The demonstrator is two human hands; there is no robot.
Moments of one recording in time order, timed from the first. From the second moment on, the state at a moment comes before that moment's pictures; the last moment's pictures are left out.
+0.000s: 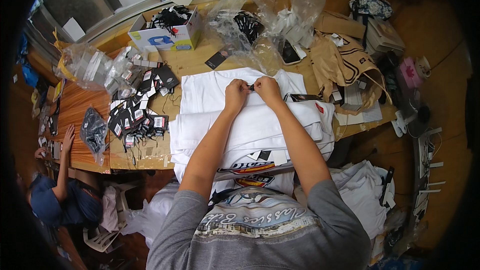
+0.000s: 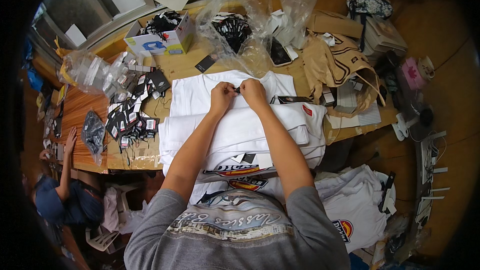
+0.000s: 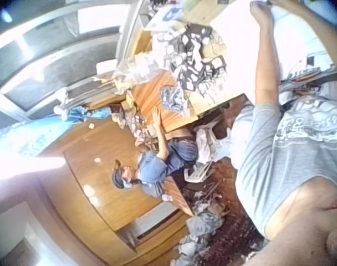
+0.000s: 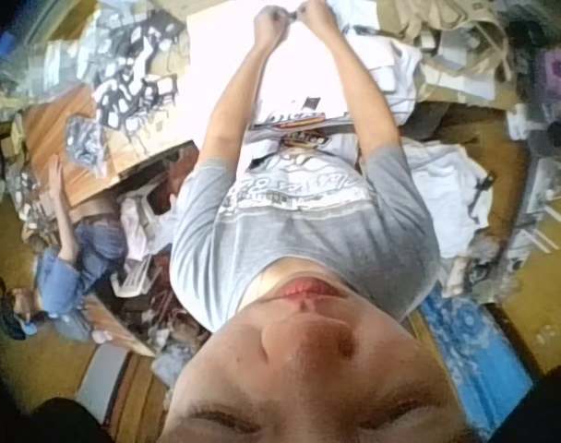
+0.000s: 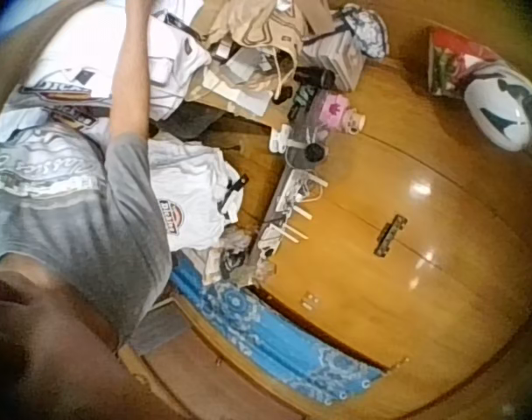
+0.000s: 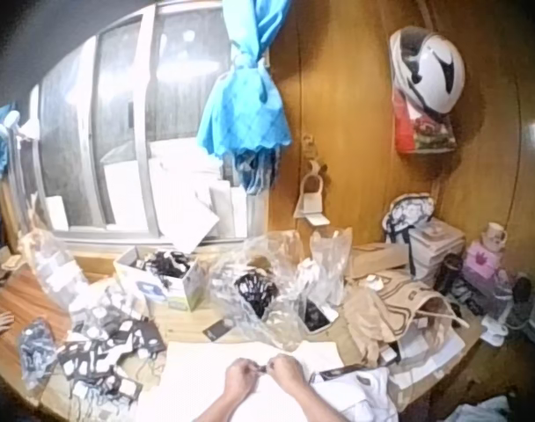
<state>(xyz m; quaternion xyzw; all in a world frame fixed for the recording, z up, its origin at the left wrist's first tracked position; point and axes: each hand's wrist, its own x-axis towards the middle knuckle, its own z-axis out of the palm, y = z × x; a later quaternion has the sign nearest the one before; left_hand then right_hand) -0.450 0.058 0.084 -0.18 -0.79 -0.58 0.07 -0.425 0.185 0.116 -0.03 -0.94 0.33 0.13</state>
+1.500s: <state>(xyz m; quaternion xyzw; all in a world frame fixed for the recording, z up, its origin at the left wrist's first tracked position) -0.441 0.044 0.088 -0.07 -0.79 -0.60 -0.04 -0.412 0.187 0.116 -0.13 -0.75 0.64 -0.12</state>
